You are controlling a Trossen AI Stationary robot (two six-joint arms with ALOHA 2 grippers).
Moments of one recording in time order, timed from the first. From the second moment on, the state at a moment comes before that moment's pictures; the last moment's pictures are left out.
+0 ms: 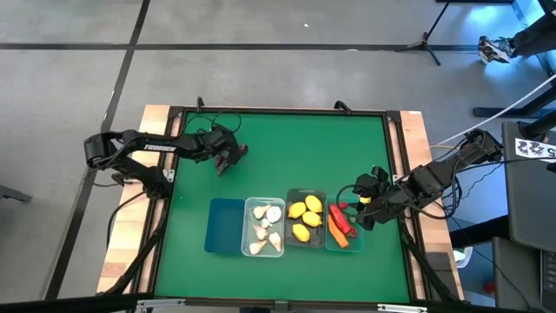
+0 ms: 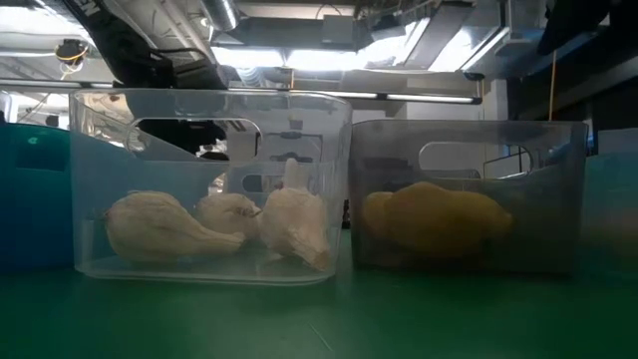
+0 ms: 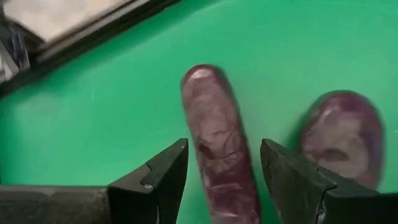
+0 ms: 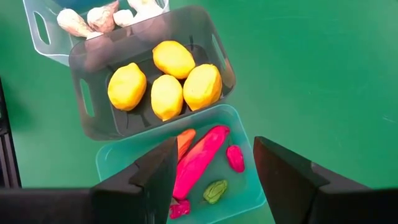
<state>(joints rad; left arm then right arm) 0.44 1.38 0.58 -0.26 -0.53 -0.49 0.56 1.16 1.17 -1.13 0.40 0.88</state>
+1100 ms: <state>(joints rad) 0.50 1.45 0.58 -0.26 -0.43 -0.51 0.56 1.16 1.17 -1.12 0.40 0.86</state>
